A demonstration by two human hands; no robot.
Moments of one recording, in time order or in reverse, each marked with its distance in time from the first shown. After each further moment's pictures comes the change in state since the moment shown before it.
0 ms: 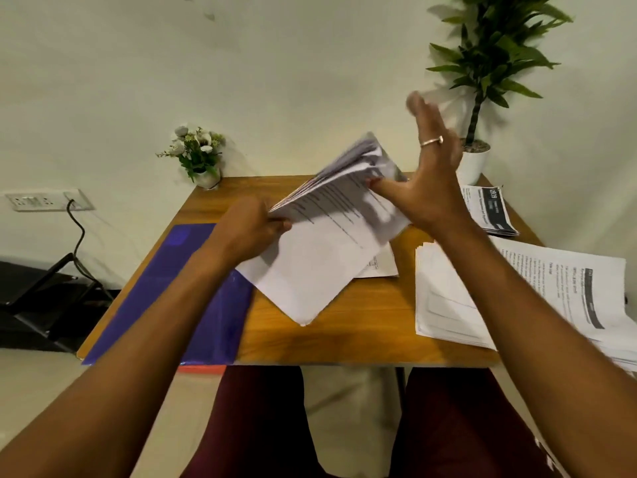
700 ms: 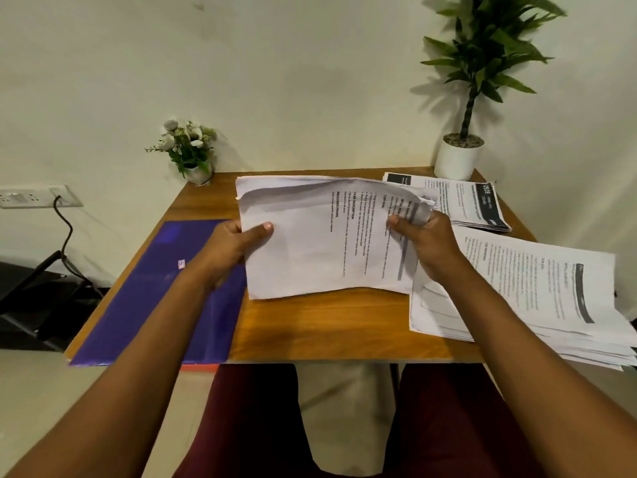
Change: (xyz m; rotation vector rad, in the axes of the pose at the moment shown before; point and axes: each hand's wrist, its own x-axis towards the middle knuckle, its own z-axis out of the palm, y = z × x) left_hand -0.027 -0.038 0.028 -0.931 -0.078 -0.397; right_hand -0.065 0.066 0.028 0.688 -0.065 0.636
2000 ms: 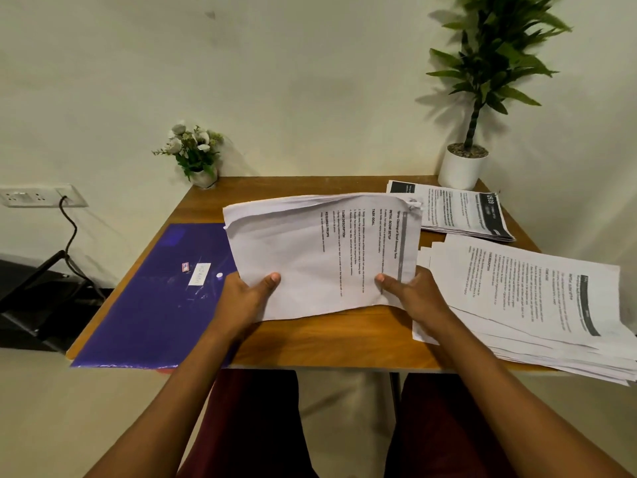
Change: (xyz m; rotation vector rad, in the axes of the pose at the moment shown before) left_hand -0.043 -0.066 0.023 0.126 0.241 0.128; right_hand -0.054 0.046 0.015 -0.164 -0.055 0.185
